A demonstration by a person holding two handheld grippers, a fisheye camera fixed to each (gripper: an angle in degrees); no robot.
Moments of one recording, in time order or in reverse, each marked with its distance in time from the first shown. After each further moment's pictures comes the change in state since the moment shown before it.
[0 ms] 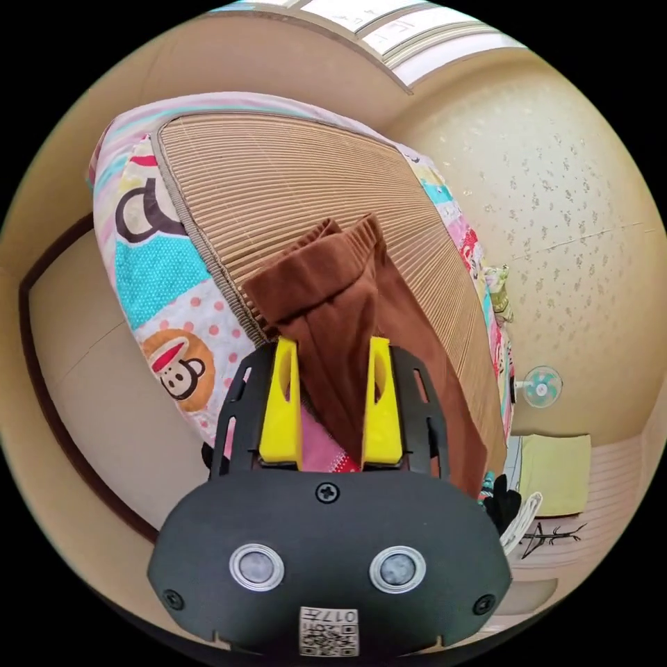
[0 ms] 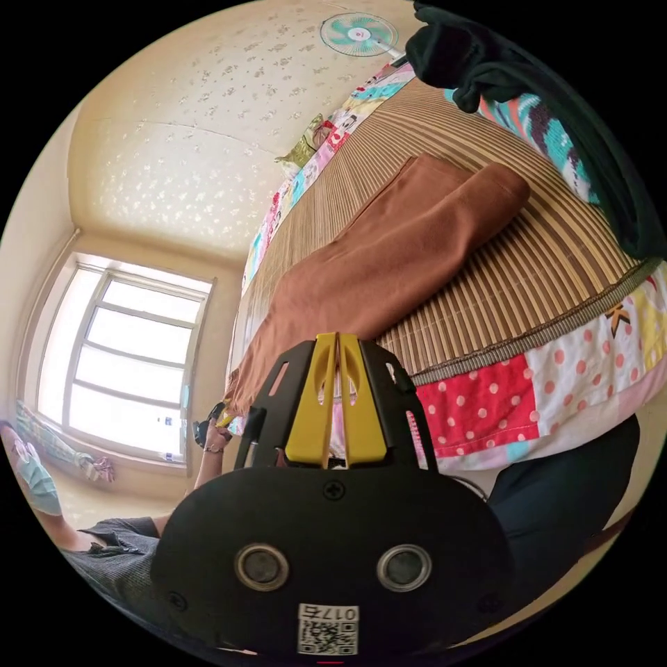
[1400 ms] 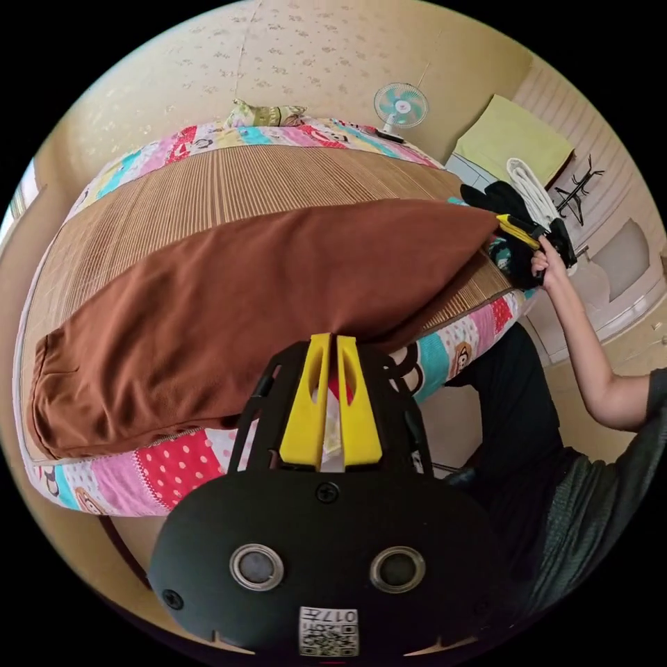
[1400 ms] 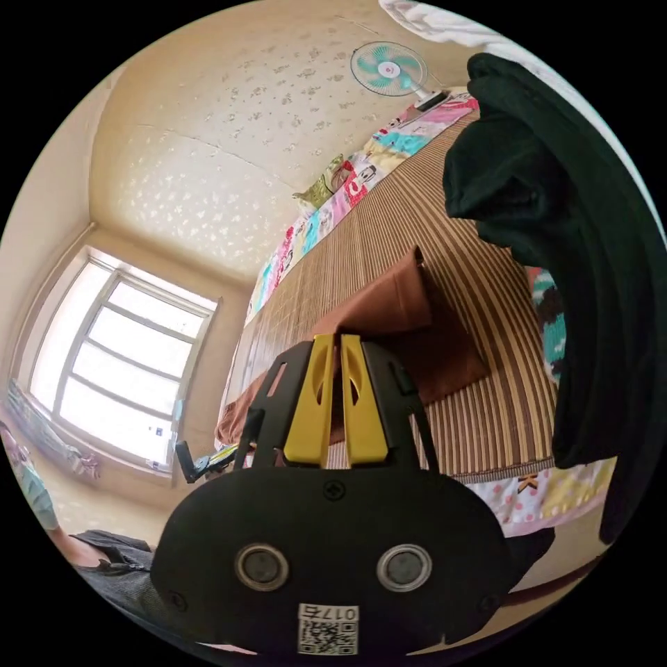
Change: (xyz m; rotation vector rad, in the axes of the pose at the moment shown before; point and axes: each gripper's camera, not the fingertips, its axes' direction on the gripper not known) left arm 0.371 0.427 0.213 -0.337 0.045 1.116; right arm -0.027 -0.140 -0.006 0.119 0.048 -0.122
